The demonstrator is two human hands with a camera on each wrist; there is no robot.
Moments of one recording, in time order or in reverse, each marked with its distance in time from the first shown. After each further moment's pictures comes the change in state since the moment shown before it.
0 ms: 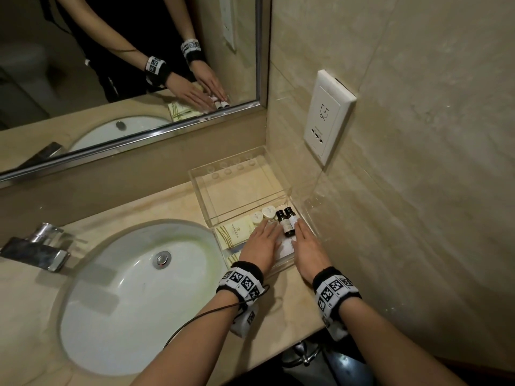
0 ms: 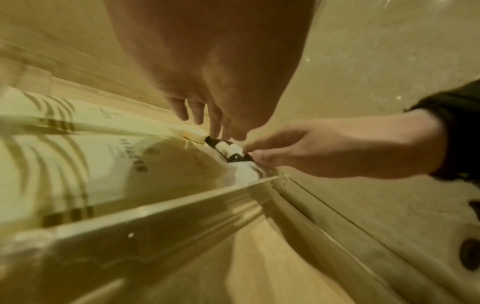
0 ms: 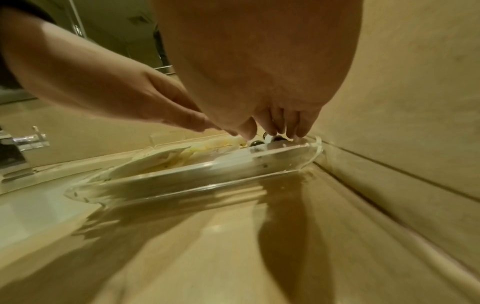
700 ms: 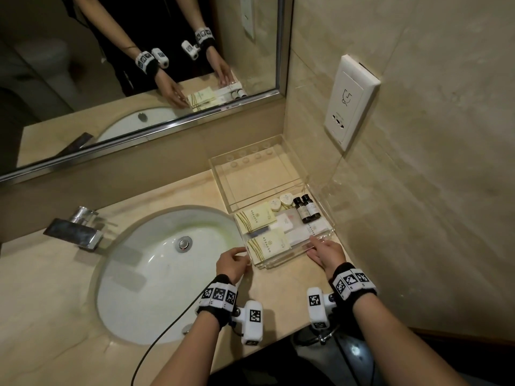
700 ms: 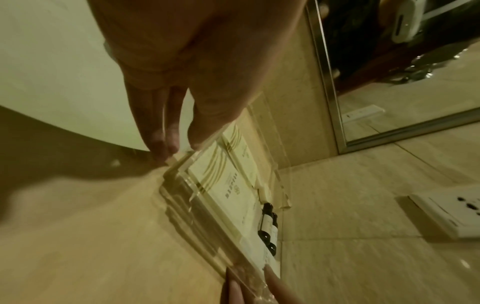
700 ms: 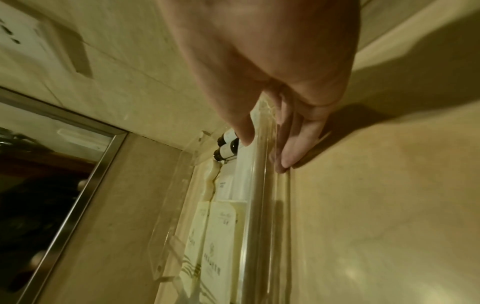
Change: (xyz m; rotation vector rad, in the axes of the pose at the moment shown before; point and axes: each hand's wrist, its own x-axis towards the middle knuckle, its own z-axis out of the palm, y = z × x) left_hand -0.096 -0.069 0.006 -0.986 0.073 -0.919; right_hand -0.021 -0.008 0.019 1.357 0.047 0.808
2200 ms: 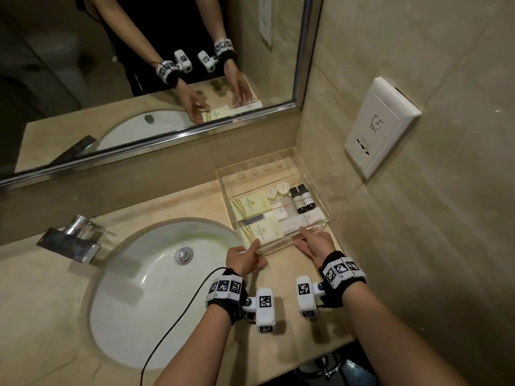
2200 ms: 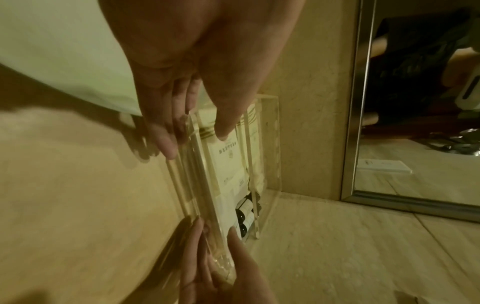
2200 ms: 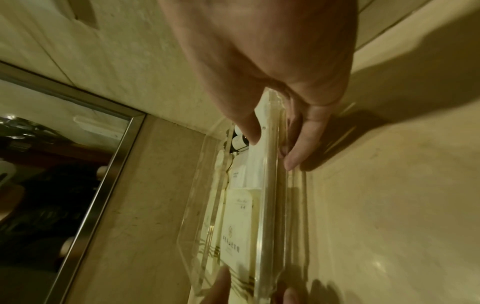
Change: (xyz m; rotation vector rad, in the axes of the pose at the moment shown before) left_hand 0.034 0.060 0.010 -0.483 0.013 -0.194; right_hand 0.055 -0.044 0.069 0.001 -0.086 0.014
